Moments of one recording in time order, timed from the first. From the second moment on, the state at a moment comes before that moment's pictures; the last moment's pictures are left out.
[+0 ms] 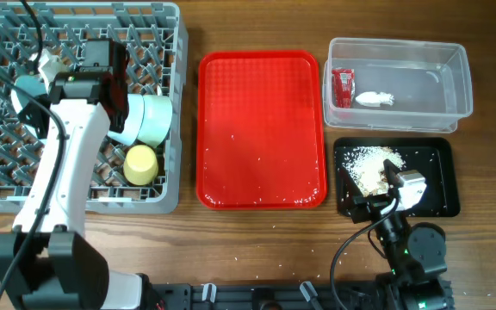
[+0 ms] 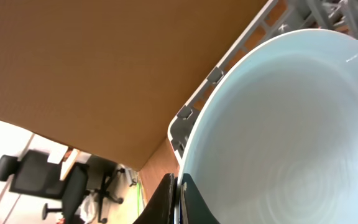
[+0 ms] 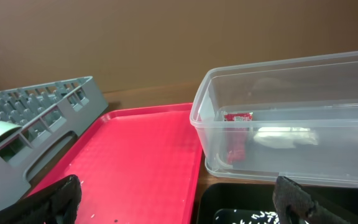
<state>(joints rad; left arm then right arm) -0.02 1.62 1.40 -1.14 -1.24 -0.46 0.19 0.02 0.07 -0.16 -0.06 0.23</state>
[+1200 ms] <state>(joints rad) -0.07 1.60 1.40 -0.52 -1.14 0.69 0.19 0.02 0.07 -0.16 -0.06 0.23</state>
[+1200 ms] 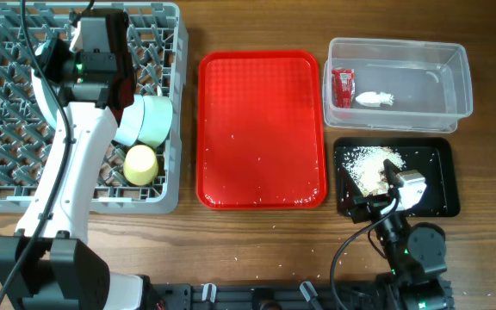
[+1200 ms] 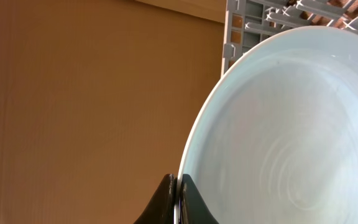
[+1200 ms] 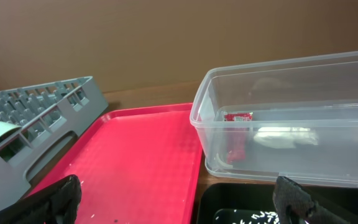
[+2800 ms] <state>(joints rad) -0.28 0.80 1.32 -0.90 0.00 -0.10 0.19 0.01 0.07 -0.16 -0.06 0.23</state>
